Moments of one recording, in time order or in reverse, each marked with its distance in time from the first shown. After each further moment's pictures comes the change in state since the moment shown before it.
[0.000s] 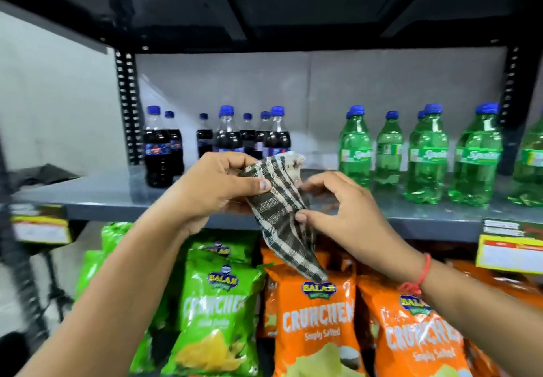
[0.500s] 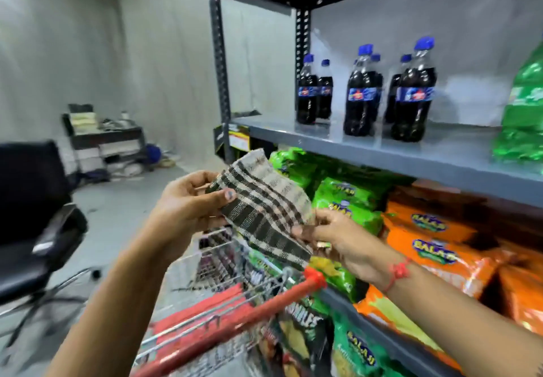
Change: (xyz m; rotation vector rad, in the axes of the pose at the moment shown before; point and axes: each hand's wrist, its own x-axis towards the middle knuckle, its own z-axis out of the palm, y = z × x) left_hand -0.207 -0.007 0.025 0.083 0.835 -0.194; right_hand -0.077 -0.018 0.100 1.021 -0.964 0.443
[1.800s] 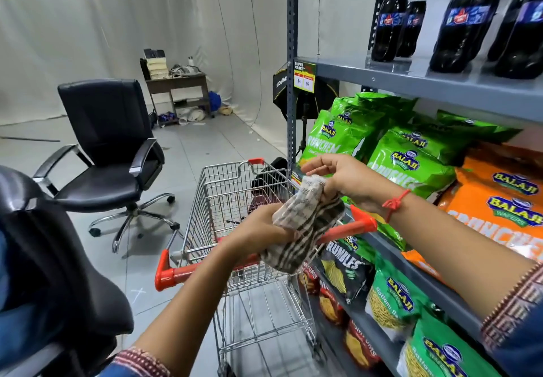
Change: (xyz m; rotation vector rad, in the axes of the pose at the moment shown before) left_hand -0.074 -0.098 -0.003 0.423 -0.150 -0.428; right_hand 0.033 0.011 0.053 -0.349 -0.177 -0.039
